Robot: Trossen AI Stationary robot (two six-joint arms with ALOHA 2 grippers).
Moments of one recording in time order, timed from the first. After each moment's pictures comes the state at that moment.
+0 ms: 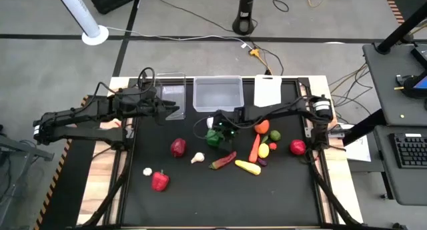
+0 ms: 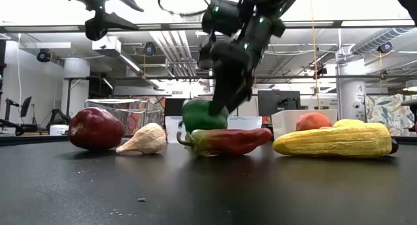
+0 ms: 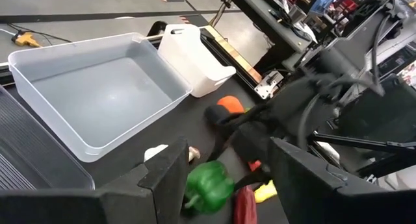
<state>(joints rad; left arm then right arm) 0.20 0.77 0.80 -0.39 -0.12 -0.68 -0.09 1.90 1.37 -0.53 -0.13 0.18</state>
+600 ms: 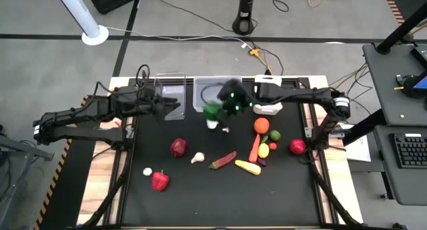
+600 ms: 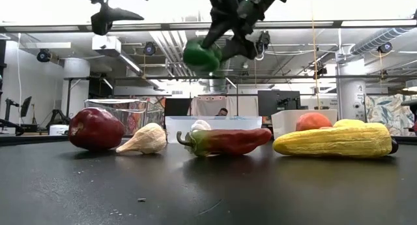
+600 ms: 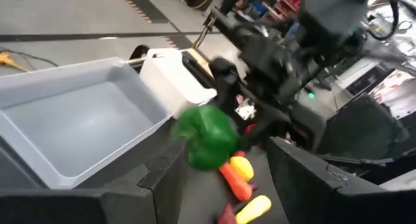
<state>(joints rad) 0.20 0.77 0.80 -0.28 -0.12 -0.68 -0.24 1.73 1.53 -0.61 -0.14 0.40</state>
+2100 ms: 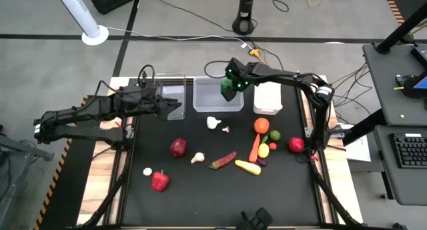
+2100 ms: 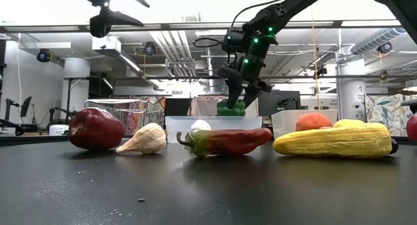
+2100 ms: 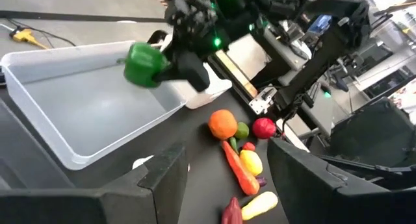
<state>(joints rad) 0.20 0.81 0.84 -0.36 -0.15 -0.75 -0.57 1.94 1.58 -0.74 0.03 0.26</state>
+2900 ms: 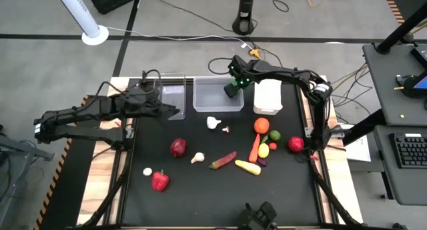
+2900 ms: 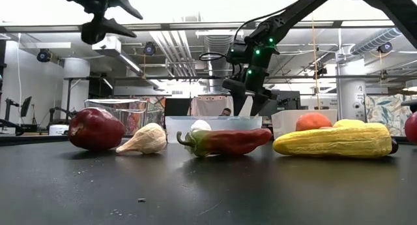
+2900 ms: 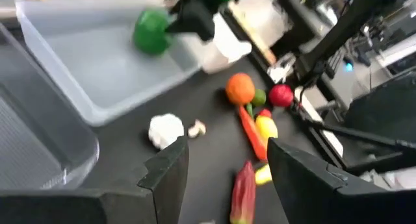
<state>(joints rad) 0.20 0.82 0.84 -0.51 -0.09 -0.81 -0.63 1.98 1.57 -0.74 0.04 0.27</state>
